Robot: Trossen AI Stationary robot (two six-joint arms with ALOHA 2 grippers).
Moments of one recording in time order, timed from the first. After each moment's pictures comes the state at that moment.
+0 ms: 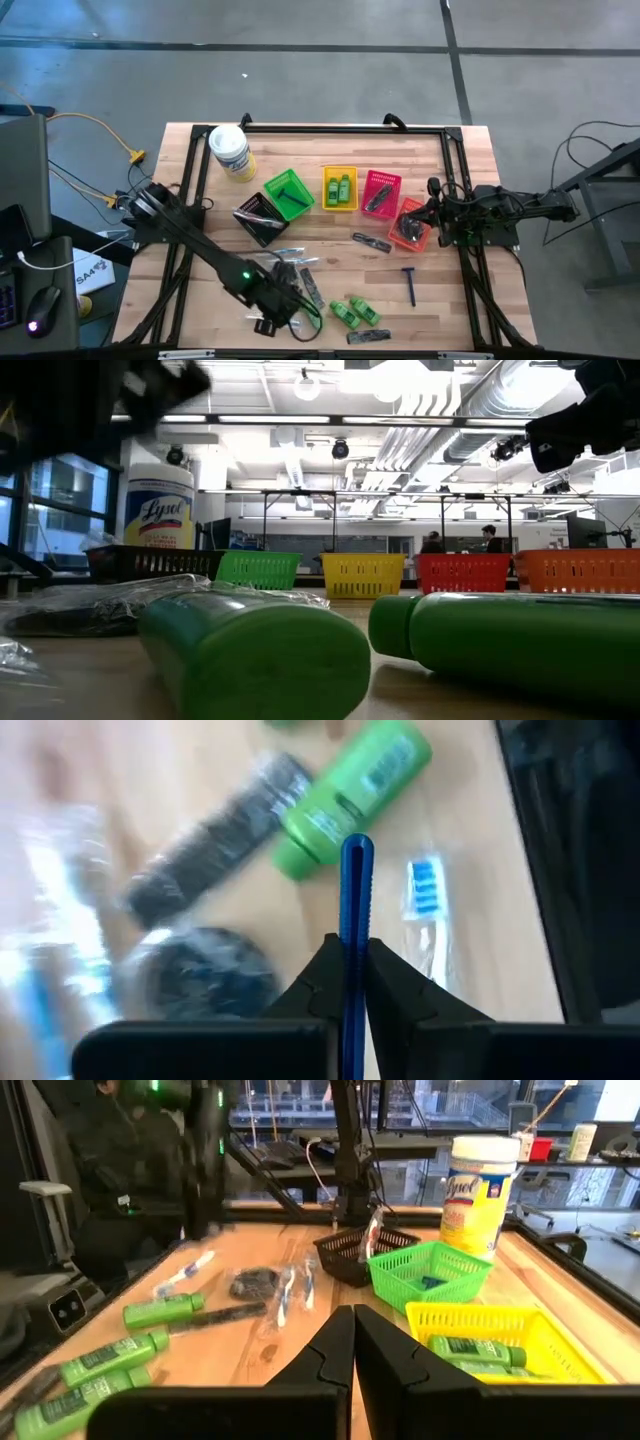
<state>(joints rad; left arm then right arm) -0.64 1.80 1.40 -0.71 -0.14 -0.39 0.11 0.03 0.13 -0.16 0.02 0.01</state>
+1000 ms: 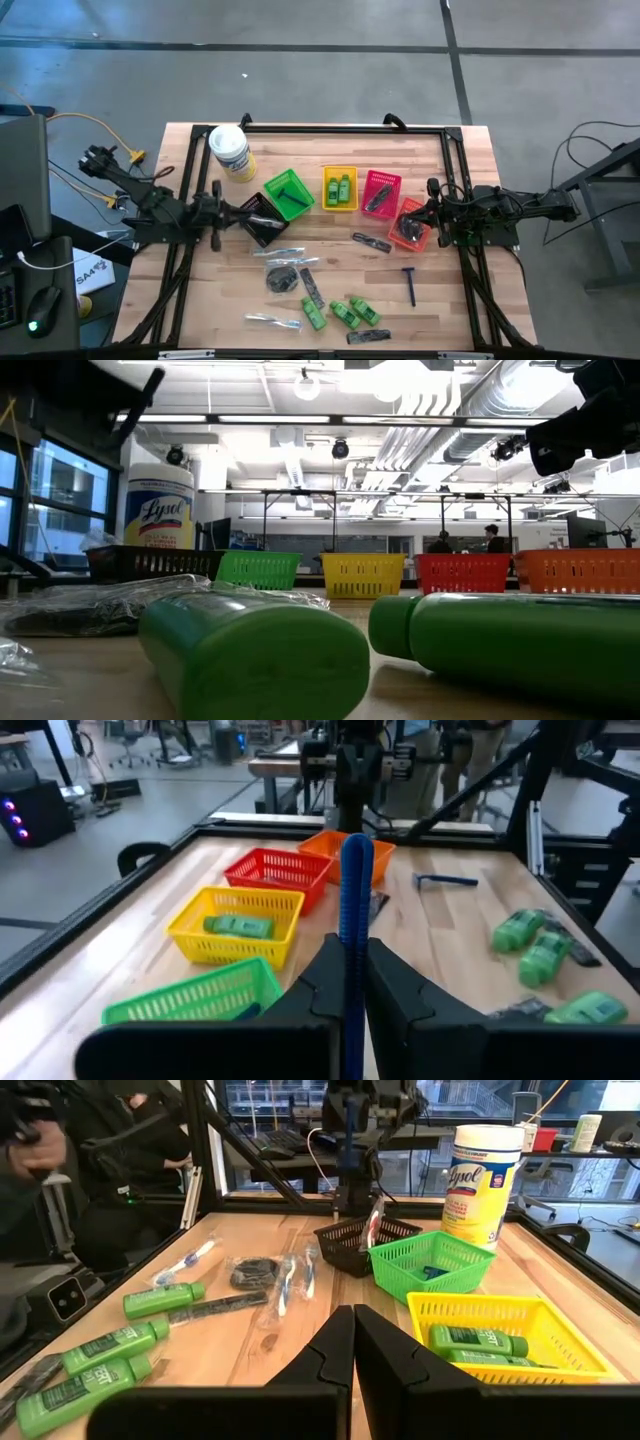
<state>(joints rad) -0.56 0.36 0.35 -0.13 -0.68 -0.16 0.11 0.05 0.13 -0.18 0.02 0.01</state>
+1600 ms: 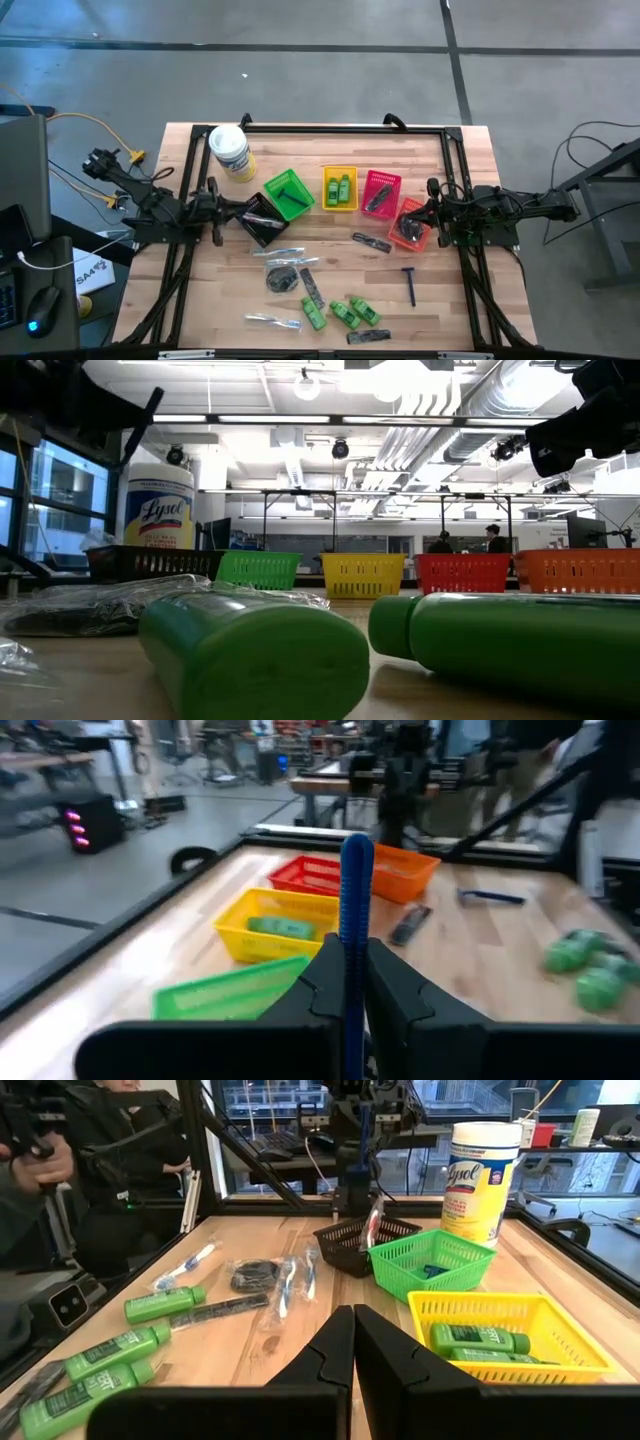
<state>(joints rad) -0.56 0.27 0.26 -0.10 -0.80 -0.13 0.11 0.05 0.13 -0.18 0.03 0.03</state>
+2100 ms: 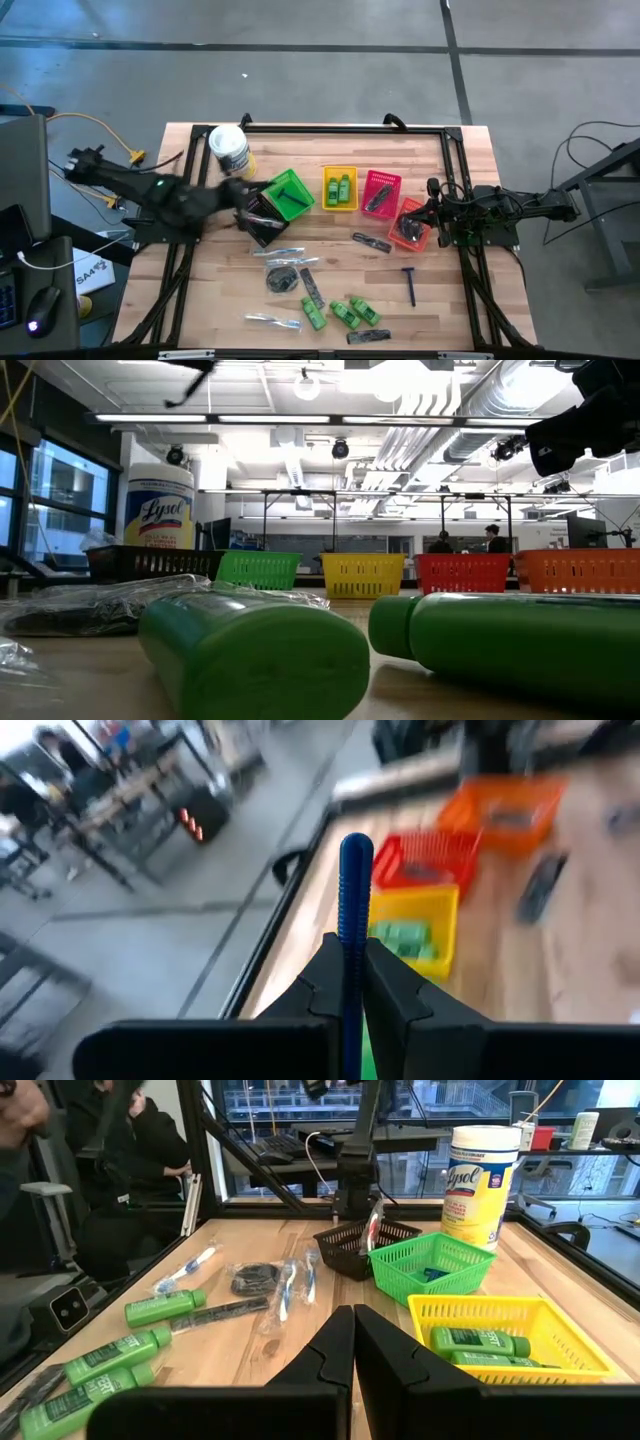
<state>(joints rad) -0.33 0.88 0.92 -0.45 -0.80 0.11 0.11 0.05 0.13 -0.17 0.03 0.03</state>
